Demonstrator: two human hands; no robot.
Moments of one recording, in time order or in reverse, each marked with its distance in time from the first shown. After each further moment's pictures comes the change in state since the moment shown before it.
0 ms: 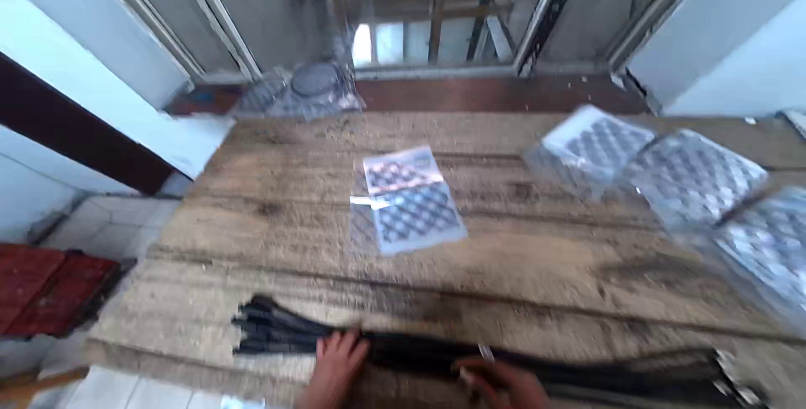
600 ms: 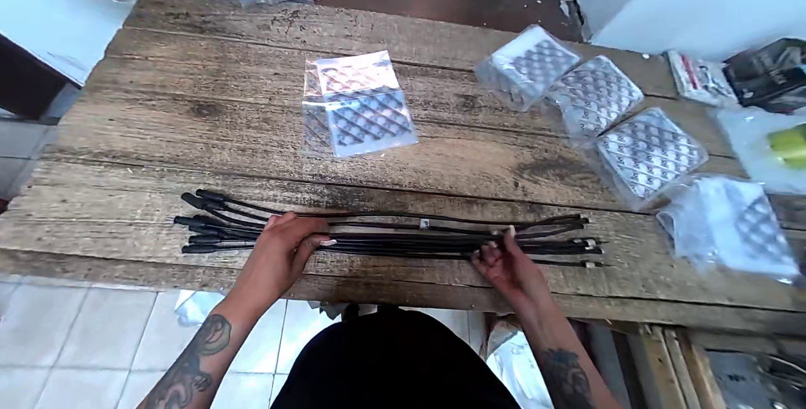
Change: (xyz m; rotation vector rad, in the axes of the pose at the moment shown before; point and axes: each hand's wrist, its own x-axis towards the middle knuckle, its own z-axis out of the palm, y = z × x) left_hand -0.003 0.027 -0.072 -0.250 0.211 0.205; right_hand -0.055 0.051 -0.049 1.007 0.757 0.483
